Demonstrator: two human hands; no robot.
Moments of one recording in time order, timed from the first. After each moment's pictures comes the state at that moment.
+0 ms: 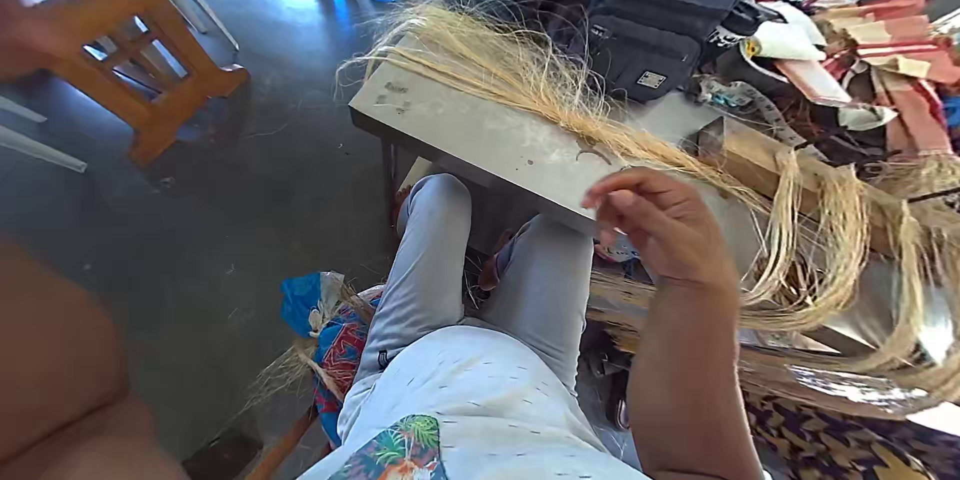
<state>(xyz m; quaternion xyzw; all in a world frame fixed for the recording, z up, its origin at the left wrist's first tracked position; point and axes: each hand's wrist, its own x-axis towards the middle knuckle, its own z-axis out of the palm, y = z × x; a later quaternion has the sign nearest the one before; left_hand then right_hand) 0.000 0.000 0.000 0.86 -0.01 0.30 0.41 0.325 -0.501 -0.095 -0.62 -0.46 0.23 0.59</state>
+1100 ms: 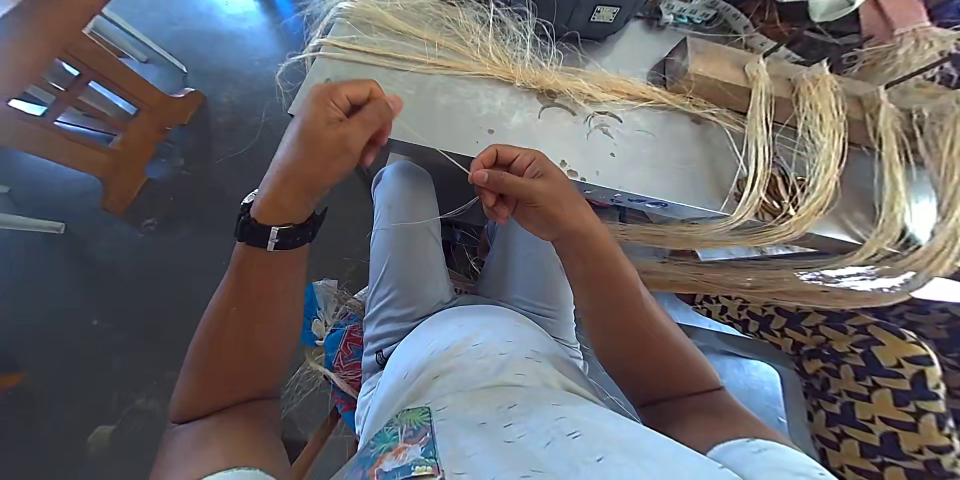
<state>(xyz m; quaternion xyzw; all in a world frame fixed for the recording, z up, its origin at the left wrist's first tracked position) 0.168 -0.183 -0.073 0.82 -0.01 0.18 0.54 0.282 -0.441 -0.121 -0.53 -0.33 0.39 0.68</state>
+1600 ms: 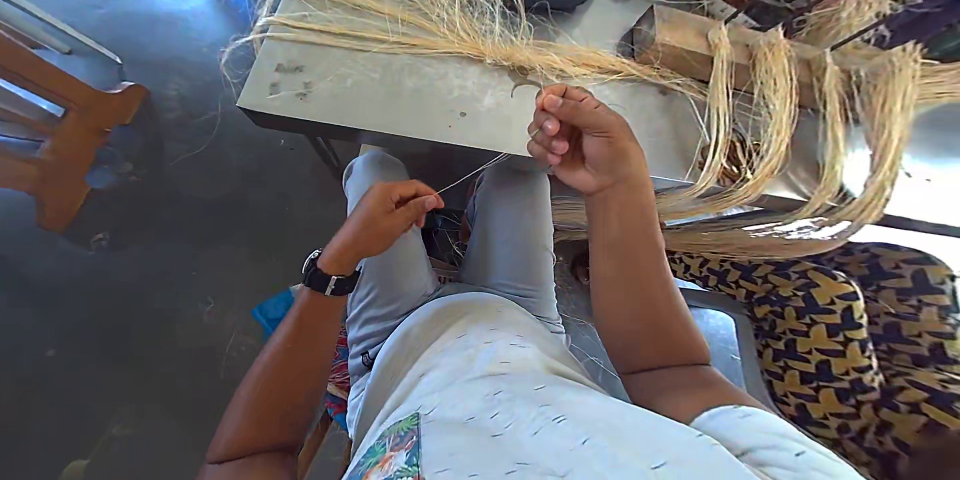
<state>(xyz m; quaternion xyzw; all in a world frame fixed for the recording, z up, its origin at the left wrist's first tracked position) 0.166 -0.249 -0.198 0.78 -0.05 0.02 0.62 0.344 -0.491 -0.114 -0.48 -0.22 0.32 0.78</state>
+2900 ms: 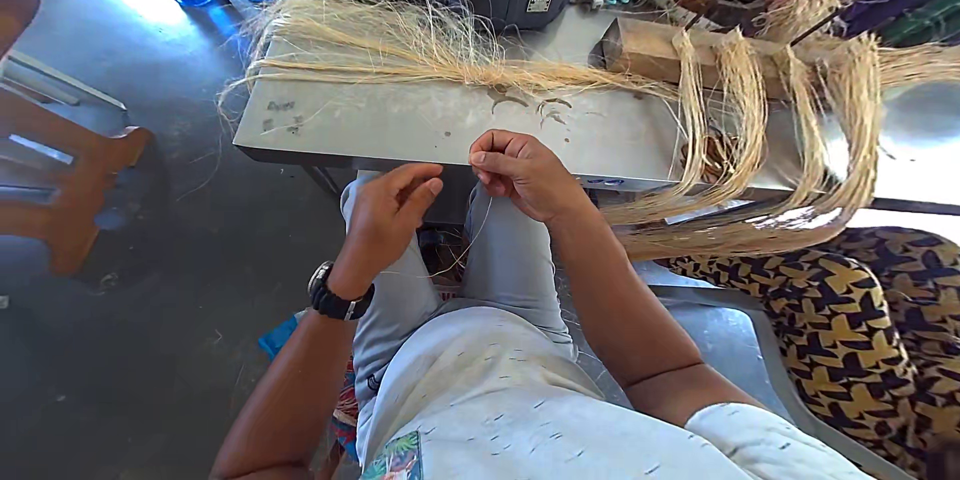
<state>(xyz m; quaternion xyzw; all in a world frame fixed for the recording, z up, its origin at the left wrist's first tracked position) 0.179 -0.274 -0.147 0.83 0.00 0.16 0.53 0.309 -0.468 -0.122 -0.63 -0.24 0.30 0.68</state>
